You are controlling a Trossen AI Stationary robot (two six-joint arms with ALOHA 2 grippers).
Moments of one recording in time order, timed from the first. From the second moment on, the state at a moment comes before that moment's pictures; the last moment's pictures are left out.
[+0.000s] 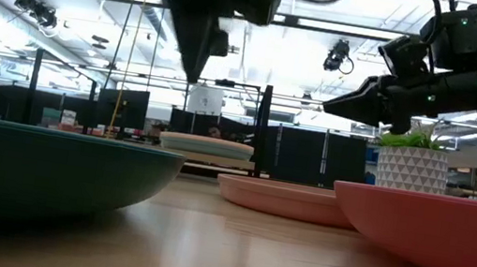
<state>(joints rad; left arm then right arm) -0.09 1.95 1.70 -1.19 0.14 -0.11 -0.18 1.26 0.23 0.87 0.12 -0.42</state>
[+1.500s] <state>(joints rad) -0.19 2.10 1.50 -0.70 0.00 0.37 -0.26 1.26 0.23 0.93 0.02 -0.45</state>
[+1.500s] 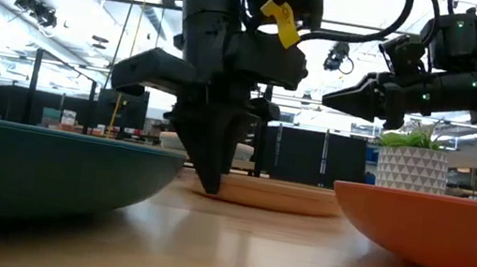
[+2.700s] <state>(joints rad) 0.13 1.85 1.56 -1.19 -0.27 0.27 -0.26 1.26 0.23 0.92 0.02 -0.44</state>
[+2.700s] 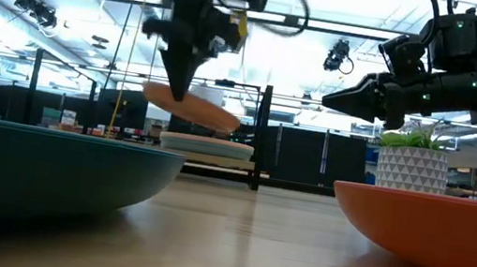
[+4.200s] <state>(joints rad) 0.09 1.85 1.58 -1.11 0.17 -0.03 -0.26 1.26 0.23 0.90 0.02 -0.44</state>
